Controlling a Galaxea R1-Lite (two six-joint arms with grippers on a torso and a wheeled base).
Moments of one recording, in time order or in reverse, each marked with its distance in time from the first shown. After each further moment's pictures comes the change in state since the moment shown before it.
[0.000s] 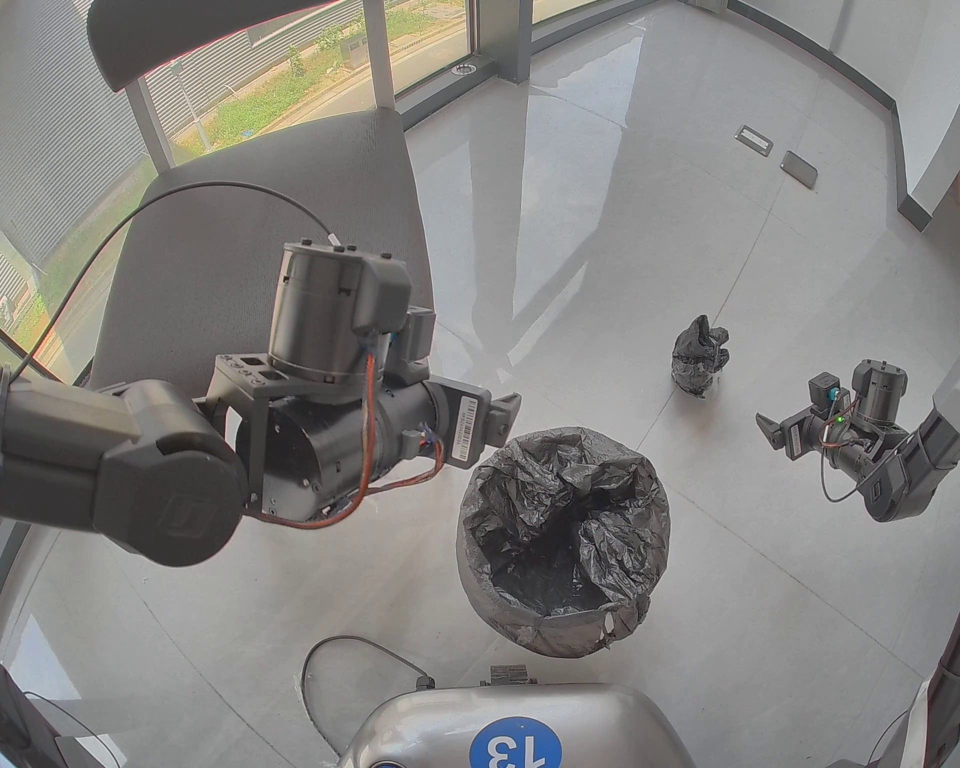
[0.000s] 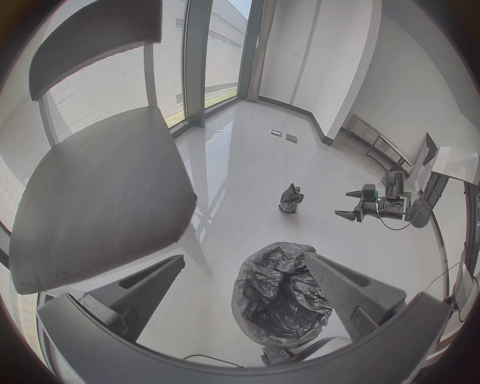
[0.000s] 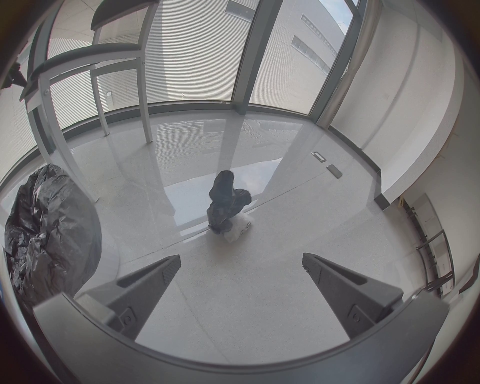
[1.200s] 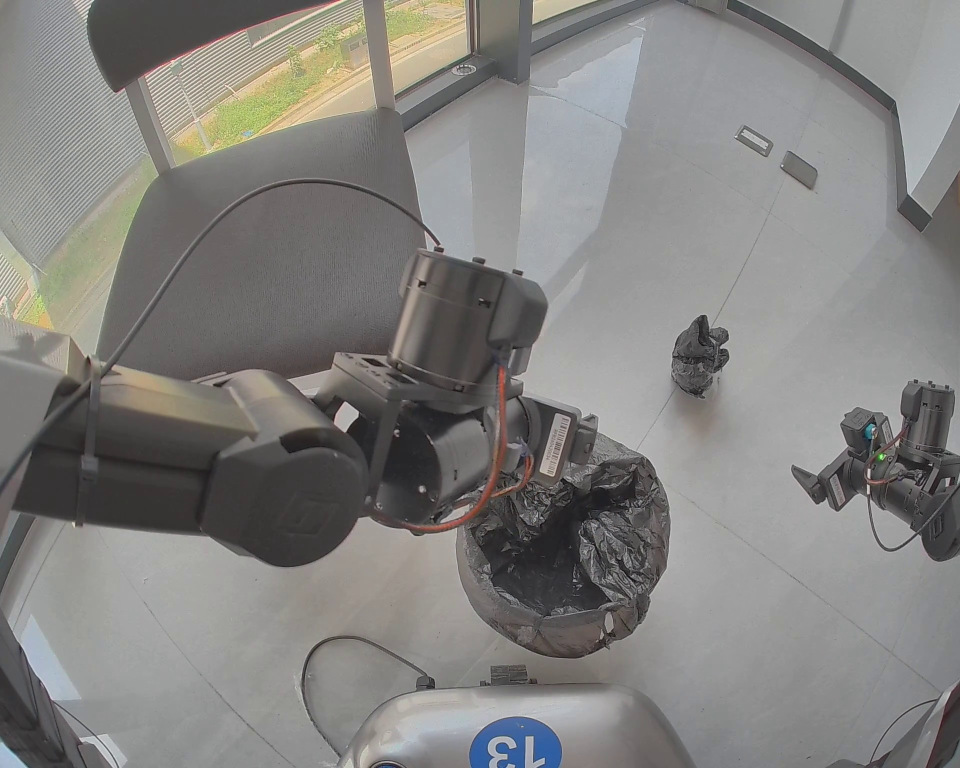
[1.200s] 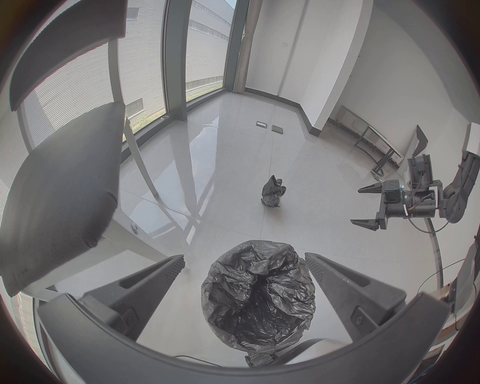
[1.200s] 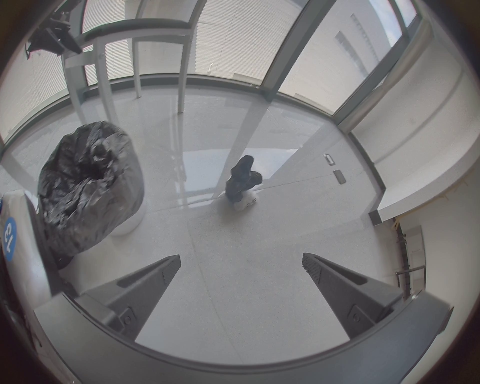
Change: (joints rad) left arm -0.099 0.145 -0.190 0.106 0.017 -0.018; right arm 0.015 -0.349 0.316 0.173 -0.056 -0.233
